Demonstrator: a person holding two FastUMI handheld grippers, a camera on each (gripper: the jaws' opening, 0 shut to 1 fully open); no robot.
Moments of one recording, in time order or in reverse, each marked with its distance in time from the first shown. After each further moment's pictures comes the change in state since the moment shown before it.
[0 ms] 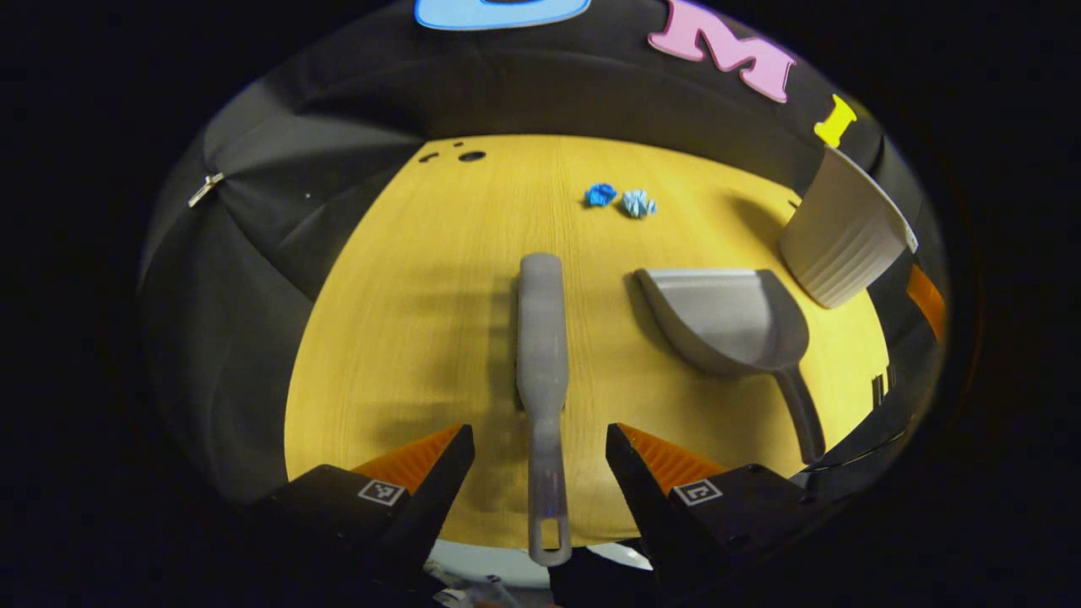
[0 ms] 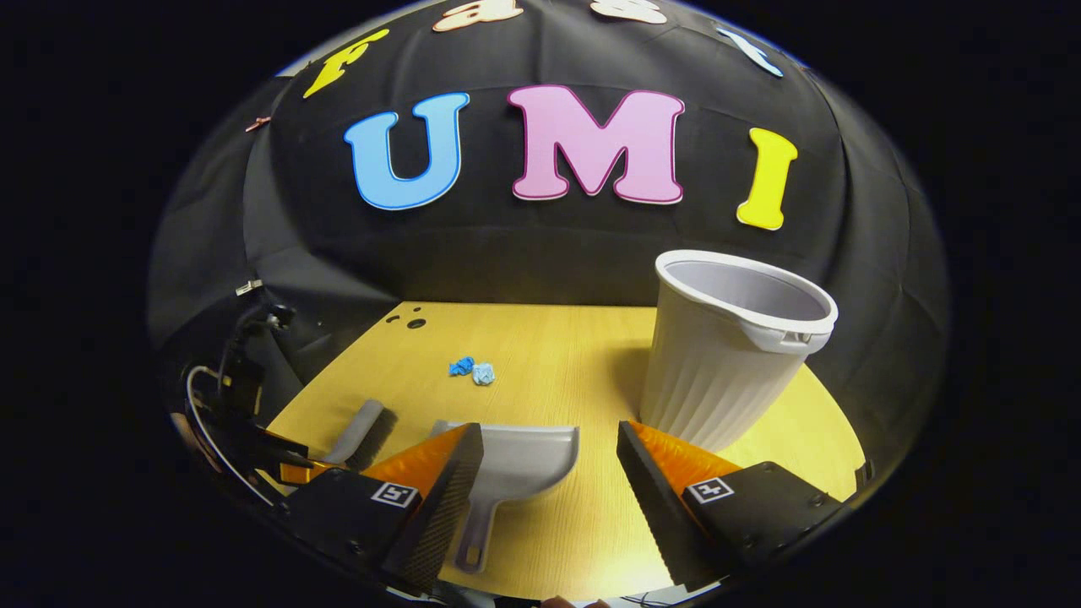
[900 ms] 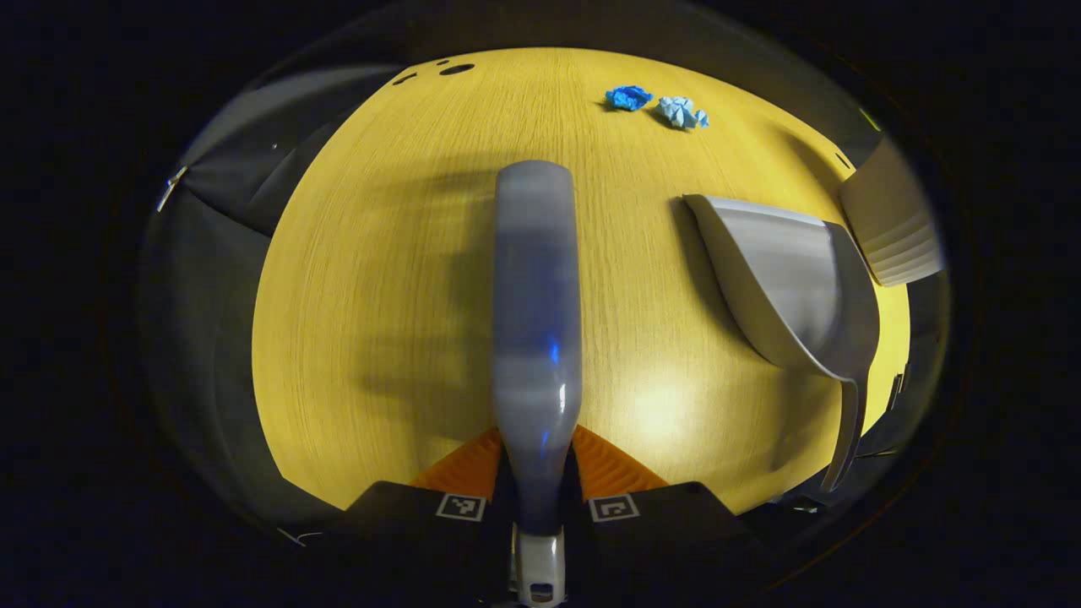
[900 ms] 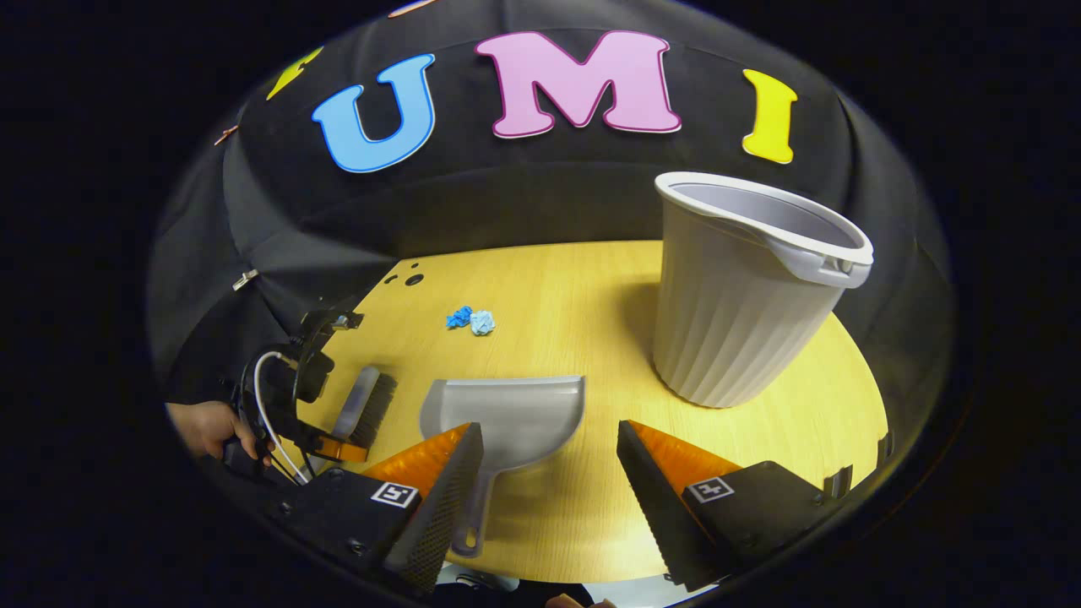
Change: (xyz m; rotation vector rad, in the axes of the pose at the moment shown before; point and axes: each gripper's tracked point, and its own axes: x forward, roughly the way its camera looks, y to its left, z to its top) left arm 0.049 -0.002 -0.016 -0.038 0.296 0.057; right arm 0.019 -0.008 -0.036 0.070 0.212 0.051
